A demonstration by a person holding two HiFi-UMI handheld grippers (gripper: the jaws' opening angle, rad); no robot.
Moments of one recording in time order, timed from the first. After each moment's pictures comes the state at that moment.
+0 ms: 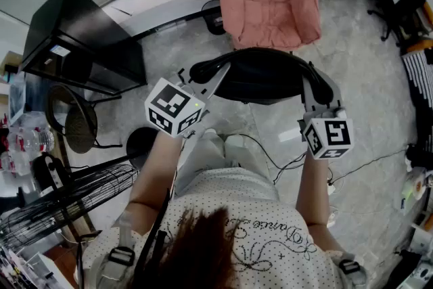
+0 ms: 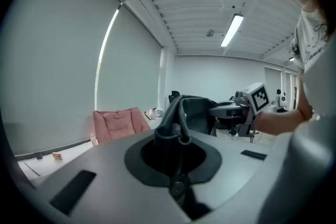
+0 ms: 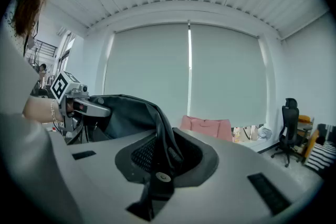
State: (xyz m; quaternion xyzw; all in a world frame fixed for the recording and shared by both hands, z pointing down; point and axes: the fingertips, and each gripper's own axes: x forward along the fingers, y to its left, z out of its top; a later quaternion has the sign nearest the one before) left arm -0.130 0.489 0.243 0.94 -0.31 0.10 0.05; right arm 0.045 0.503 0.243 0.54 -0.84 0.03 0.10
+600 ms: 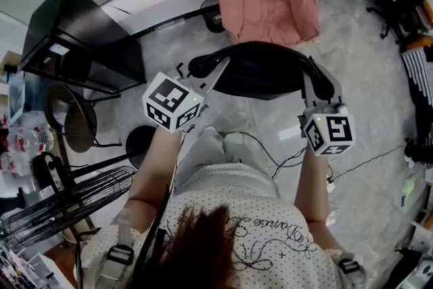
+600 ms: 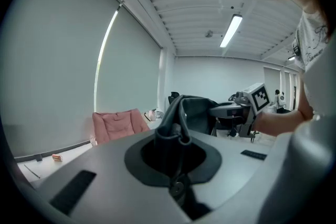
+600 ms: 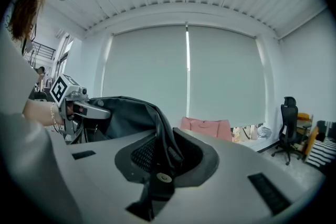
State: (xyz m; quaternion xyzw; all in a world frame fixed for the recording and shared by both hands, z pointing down) left arm -0.133 0.485 0.238 0.94 -0.31 0.10 0.05; right arm 0.043 0.500 0.238 0.54 -0.84 0.03 0.08
